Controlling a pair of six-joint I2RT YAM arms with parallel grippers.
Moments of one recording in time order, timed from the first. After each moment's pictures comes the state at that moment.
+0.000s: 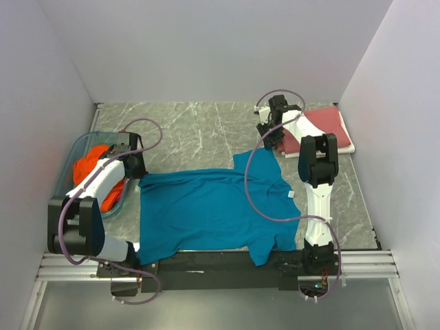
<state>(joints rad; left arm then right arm) -0.06 1.42 0.92 -0.54 -0.11 -0.29 0.16 2.30 1.91 -0.81 -0.15 -0.35</state>
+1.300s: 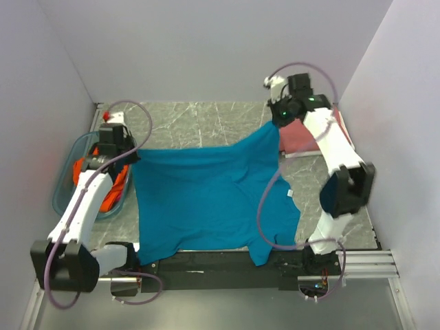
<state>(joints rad) -0.06 1.18 0.97 -0.52 -0.11 -0.29 0.18 1.87 1.78 -0.83 -0.21 -0.37</state>
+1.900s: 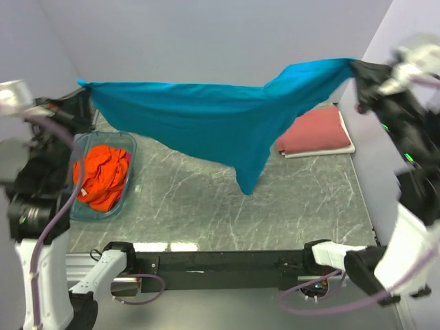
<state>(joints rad) -0.06 0.86 1.56 -0.40 -0.02 -0.38 0.19 1.25 2.32 -0.85 -0.20 -0.38</state>
